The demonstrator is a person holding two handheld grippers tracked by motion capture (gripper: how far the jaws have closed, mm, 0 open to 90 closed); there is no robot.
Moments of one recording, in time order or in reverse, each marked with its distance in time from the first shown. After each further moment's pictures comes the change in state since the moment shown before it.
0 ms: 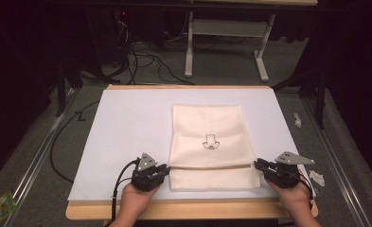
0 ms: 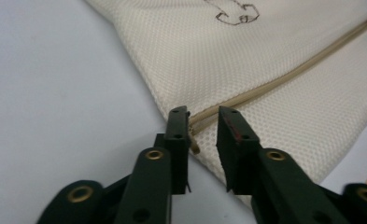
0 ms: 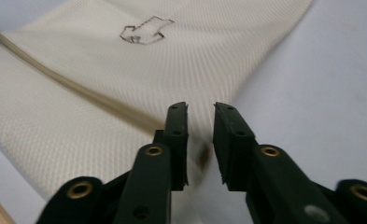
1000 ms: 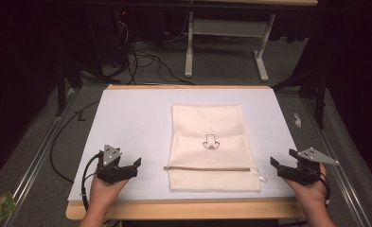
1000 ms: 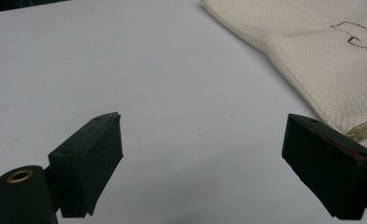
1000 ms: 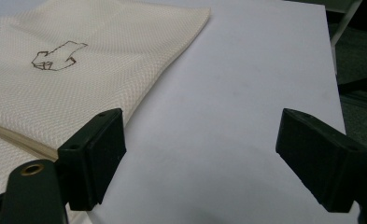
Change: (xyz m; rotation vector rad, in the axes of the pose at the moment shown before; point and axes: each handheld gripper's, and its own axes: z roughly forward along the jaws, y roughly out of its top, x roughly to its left) left arm 0.072 -0.005 -0.054 -0.071 0.296 0.004; right arm -0.044 -0.008 -0.027 -0.082 -0.208 0.081
